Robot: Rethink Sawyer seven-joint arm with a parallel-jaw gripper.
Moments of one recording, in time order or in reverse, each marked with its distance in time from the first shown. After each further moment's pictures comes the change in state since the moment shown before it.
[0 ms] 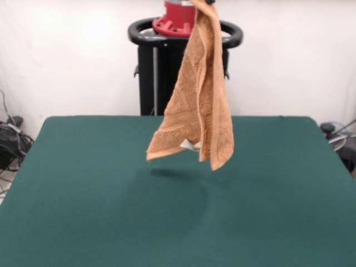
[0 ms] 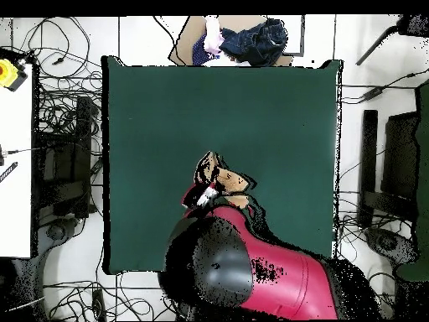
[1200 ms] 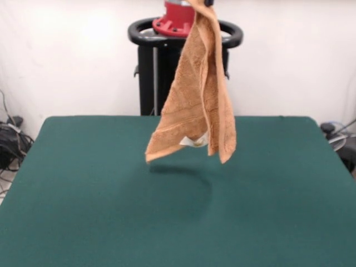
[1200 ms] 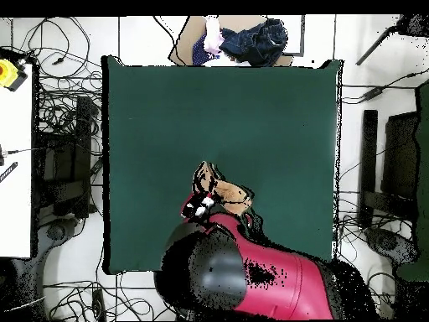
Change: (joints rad) arm 0.000 -0.010 0.010 0.007 -0.067 0.068 0.000
